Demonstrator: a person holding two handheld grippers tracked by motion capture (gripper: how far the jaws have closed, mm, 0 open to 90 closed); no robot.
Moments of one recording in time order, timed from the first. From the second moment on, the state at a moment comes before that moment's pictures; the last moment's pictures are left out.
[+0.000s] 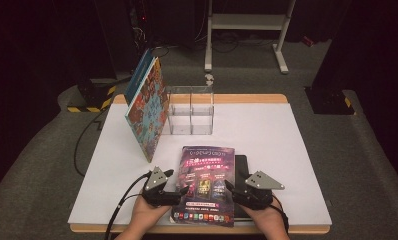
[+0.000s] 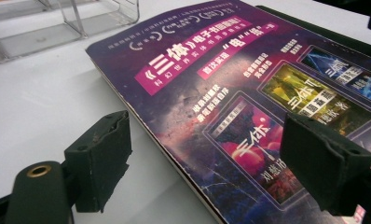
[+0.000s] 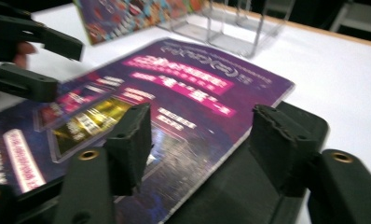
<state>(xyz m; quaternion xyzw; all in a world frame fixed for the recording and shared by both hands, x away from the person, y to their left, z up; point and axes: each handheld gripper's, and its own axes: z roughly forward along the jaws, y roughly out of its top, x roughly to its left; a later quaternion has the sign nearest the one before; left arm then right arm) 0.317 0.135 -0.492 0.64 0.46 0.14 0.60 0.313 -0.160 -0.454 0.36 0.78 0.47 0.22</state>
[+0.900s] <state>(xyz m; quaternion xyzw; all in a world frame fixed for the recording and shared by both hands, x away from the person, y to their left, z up) 0.312 0.128 -0.494 0.66 0.45 0.14 0.58 0.319 -0.168 -0.467 0.39 0.80 0.38 0.26</state>
